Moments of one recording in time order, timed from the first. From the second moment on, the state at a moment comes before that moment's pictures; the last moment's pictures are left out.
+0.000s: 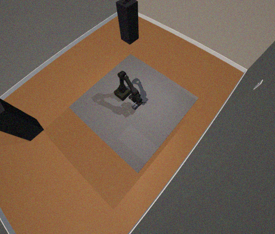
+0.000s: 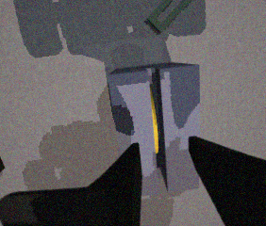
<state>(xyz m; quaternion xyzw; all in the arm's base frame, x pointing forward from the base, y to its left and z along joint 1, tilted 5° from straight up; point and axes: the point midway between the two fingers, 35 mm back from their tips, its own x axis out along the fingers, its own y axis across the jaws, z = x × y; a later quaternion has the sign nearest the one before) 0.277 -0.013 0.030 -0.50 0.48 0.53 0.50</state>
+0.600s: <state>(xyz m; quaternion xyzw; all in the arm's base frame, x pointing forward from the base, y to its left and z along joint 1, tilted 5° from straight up) 0.275 -0.016 0.091 -0.50 0.48 0.53 0.50</state>
